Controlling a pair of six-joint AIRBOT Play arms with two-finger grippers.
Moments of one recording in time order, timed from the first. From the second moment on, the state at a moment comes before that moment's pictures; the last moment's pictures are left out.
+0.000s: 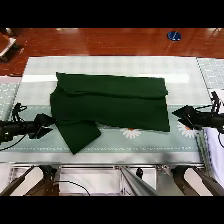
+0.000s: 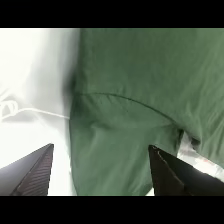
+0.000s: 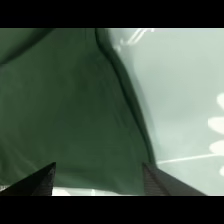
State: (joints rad) left arm 0.61 -1.04 0.44 0.80 -1.15 -1.17; right arm -0.54 -0.96 0.54 -0.82 1.12 1.26
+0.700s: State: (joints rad) left arm 0.33 -1.18 0.44 0.75 -1.04 -1.12; right arm -0.56 -0.95 0.52 -0.99 1.14 1.32
